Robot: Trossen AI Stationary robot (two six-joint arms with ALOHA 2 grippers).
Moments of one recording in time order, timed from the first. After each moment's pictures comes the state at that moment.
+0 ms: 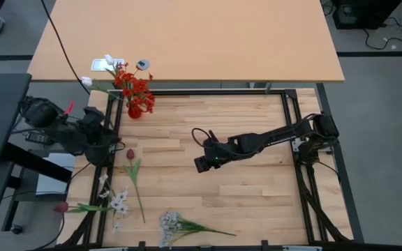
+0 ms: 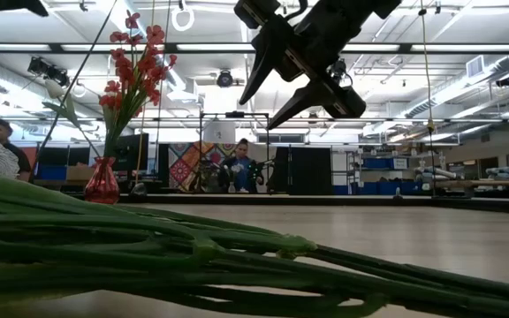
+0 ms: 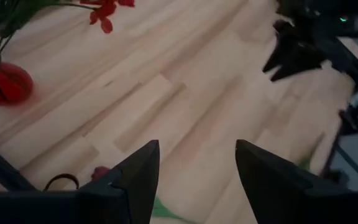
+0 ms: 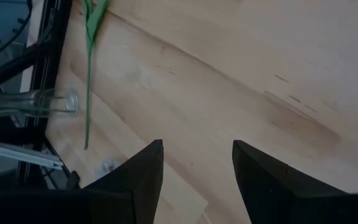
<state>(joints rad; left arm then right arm) -0.61 0.77 1.31 -1.57 -0.57 -1.31 0.12 1.77 1.28 -0.38 0.02 1.28</state>
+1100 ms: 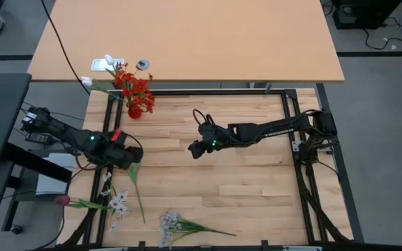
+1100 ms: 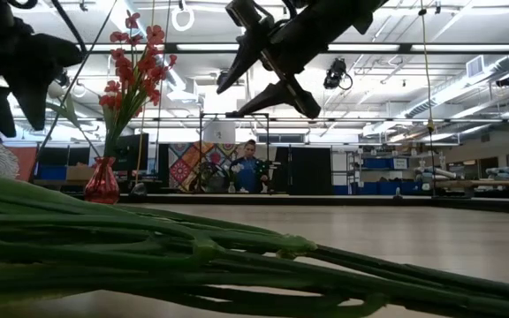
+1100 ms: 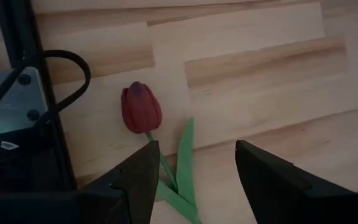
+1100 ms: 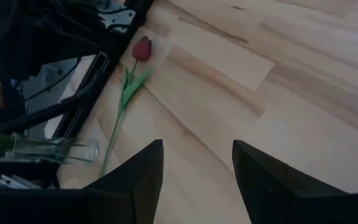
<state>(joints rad) -0.40 0.86 0.72 -1.27 -0.33 -1.79 0.01 1.77 1.28 -0.18 0.08 1.01</state>
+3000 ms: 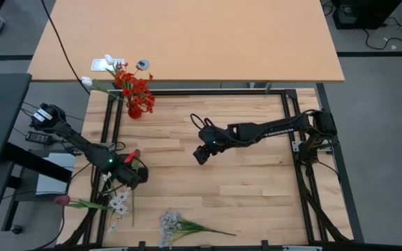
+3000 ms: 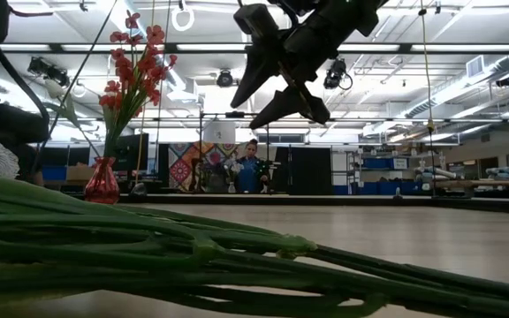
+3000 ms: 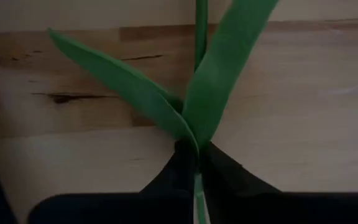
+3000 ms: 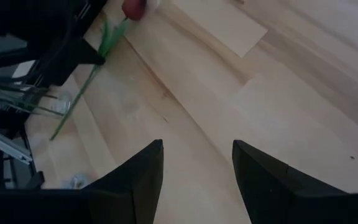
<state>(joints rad) -0.59 1.12 0.44 -0.72 -0.07 -2.13 0.00 1.77 1.28 -0.30 -0.01 0.87</state>
